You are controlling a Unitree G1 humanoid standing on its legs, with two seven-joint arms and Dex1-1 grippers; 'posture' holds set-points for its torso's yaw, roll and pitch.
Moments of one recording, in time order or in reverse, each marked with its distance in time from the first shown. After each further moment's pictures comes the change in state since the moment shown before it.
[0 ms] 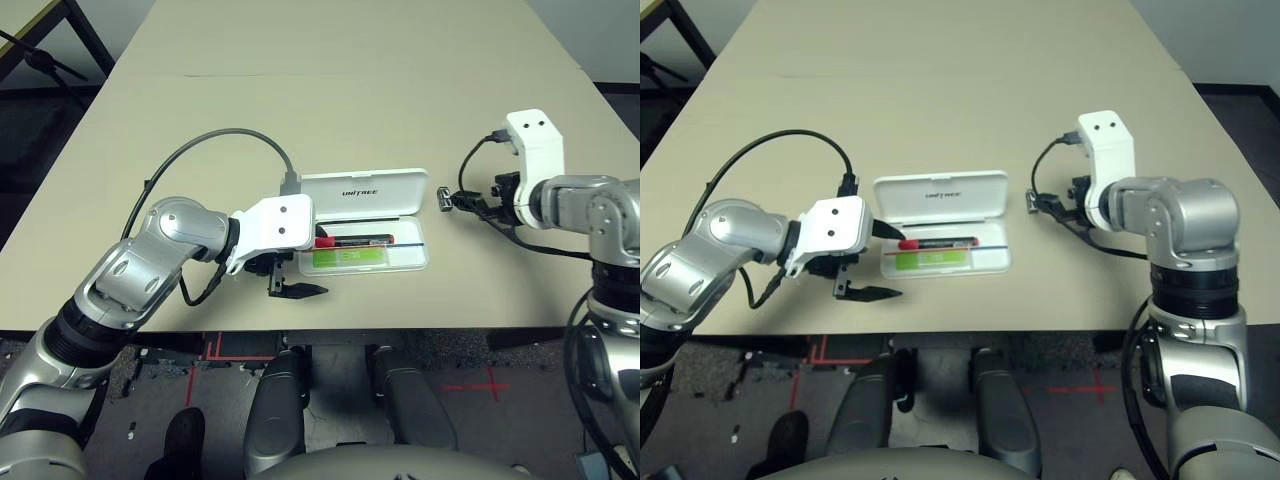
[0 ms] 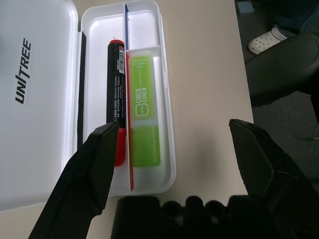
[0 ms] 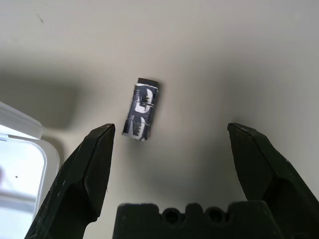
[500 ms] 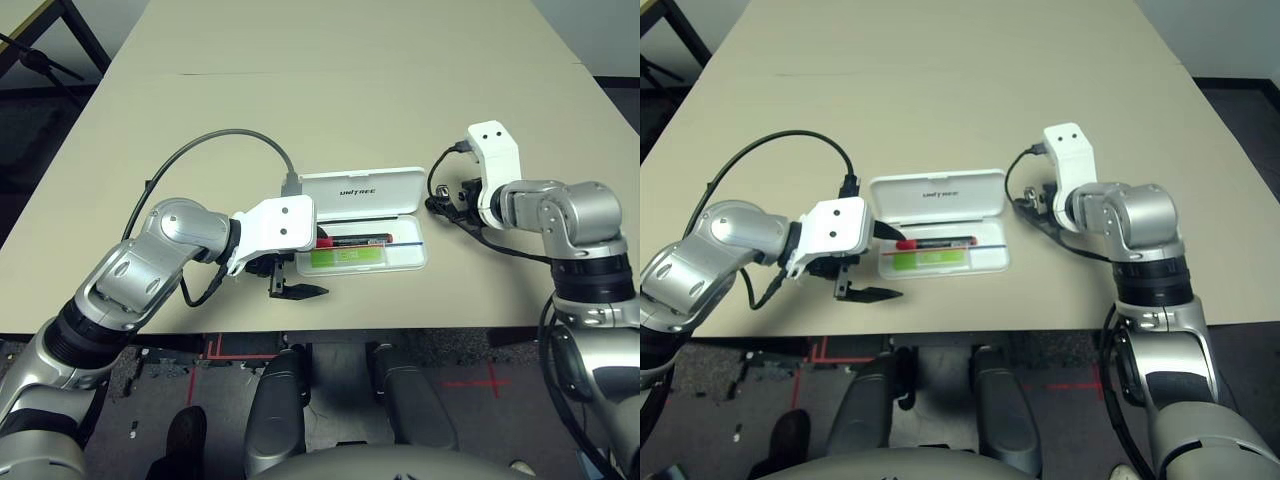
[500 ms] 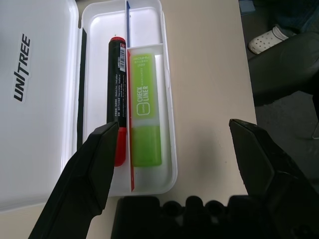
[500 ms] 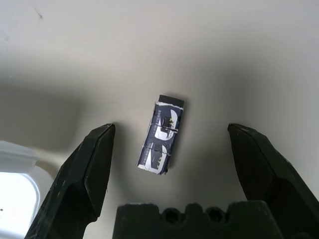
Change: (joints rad) left arm 0.000 0.000 -0.004 -0.010 0.001 0.011 0.013; right arm -0.018 0.061 0.100 0.128 -0.058 -0.157 0.001
